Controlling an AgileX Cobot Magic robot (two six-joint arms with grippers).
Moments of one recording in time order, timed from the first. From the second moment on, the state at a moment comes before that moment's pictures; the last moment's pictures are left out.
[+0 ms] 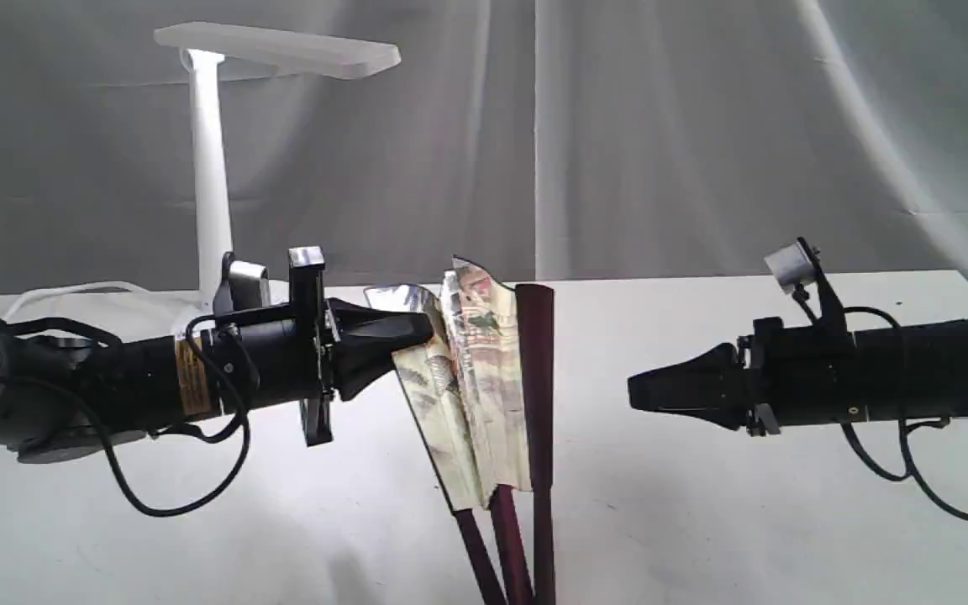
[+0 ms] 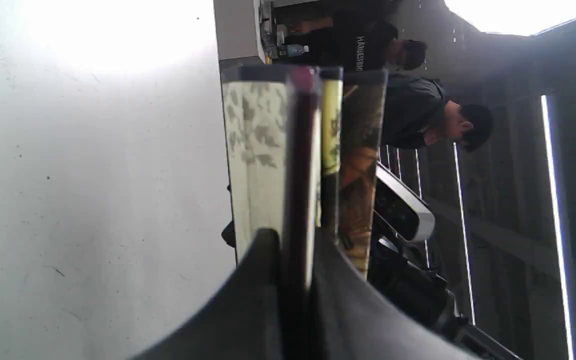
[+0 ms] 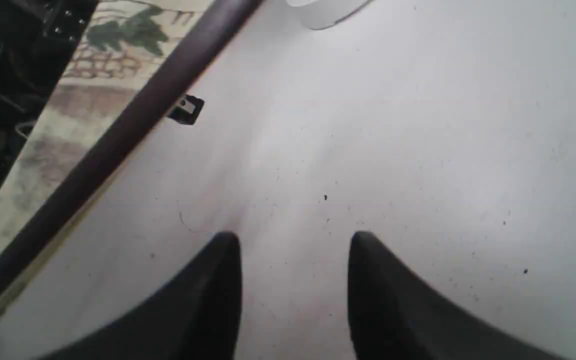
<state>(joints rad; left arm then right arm) -0.14 2.22 -1.24 1.21 -1.20 -2.12 -0.08 2.17 -1.24 1.49 1.21 -1.71</state>
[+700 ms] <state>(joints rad) -0.14 2.22 -1.24 1.22 -1.20 -2.12 0.07 1.84 -1.11 1.72 -0.22 -1.80</state>
